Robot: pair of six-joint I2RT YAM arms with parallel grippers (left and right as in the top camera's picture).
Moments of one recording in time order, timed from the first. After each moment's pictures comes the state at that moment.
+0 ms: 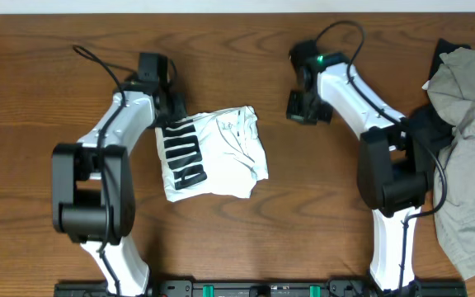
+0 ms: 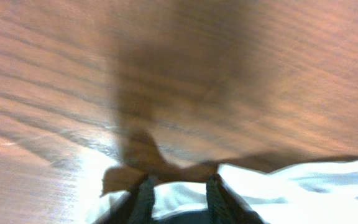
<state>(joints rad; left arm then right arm) -0.09 1.93 1.34 -0.59 0.04 -0.34 0.32 2.22 1.81 -1.11 0.00 0.56</state>
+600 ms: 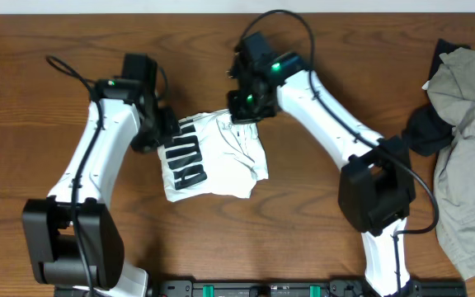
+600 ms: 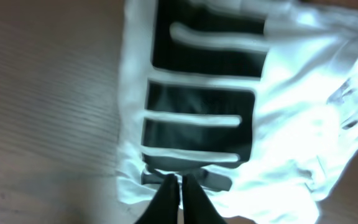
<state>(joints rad) -0.09 1.70 1.30 -1.06 0.14 -0.48 0.58 2.16 1.89 -0.97 -0.38 0.36</state>
